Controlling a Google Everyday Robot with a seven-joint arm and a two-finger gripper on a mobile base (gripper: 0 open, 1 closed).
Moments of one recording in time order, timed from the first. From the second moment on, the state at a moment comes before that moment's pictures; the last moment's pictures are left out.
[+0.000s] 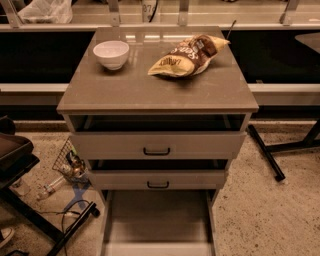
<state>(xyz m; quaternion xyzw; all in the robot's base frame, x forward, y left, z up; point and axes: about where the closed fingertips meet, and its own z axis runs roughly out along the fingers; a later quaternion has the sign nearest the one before) 0.296 -0.225 0.150 -0.48 0.74 0.32 0.34</state>
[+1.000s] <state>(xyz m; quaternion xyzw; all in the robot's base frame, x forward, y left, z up) 0.334 -0.197 0.142 -0.49 0.72 0.34 0.35</state>
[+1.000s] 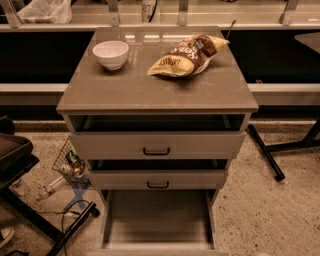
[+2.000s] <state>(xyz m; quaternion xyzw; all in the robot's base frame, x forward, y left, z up) 0.399 -0.180 0.145 -0.51 0.69 0.36 0.36</state>
